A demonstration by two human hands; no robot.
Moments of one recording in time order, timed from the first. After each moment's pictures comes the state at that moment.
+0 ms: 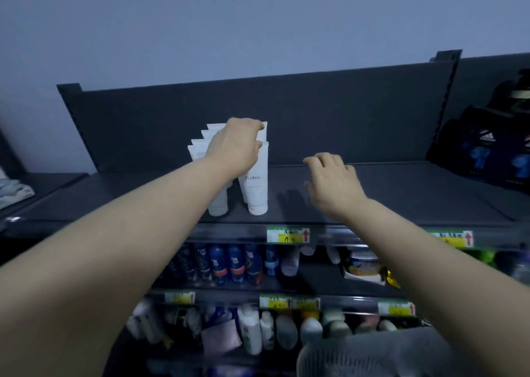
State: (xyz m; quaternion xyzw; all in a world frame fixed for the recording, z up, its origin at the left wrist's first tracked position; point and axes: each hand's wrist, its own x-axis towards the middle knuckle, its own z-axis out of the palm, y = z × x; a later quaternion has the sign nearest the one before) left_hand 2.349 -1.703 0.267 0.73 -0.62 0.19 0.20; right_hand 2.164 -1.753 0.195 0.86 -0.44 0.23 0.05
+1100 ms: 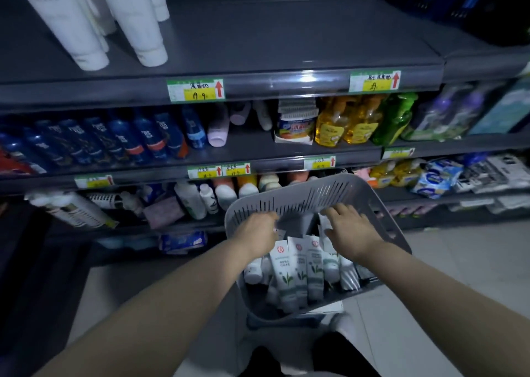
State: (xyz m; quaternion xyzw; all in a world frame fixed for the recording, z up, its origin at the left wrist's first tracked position) left_hand 2.160 -1.609 -0.088 0.69 -0.67 -0.29 0.01; right_hand 1.950 -1.648 -0.077 0.82 -0.55 -0.11 -0.14
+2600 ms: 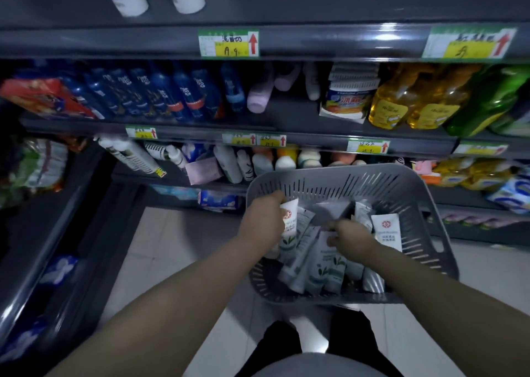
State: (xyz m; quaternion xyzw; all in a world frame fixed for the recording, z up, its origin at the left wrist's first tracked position) left_hand 2.151 -1.584 -0.088 0.80 -0.51 -0.27 0.15; right_hand 1.968 -1.665 -0.151 0.82 -0.45 -0.16 -0.31
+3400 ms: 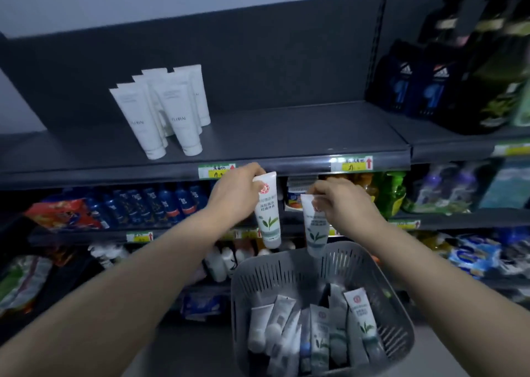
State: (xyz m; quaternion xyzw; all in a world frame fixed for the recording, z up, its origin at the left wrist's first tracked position) left_hand 2.158 -1.635 0.131 0.75 -0.60 -0.07 0.27; right_hand 1.954 -1.694 0.097 0.87 -0.43 0.22 -0.08
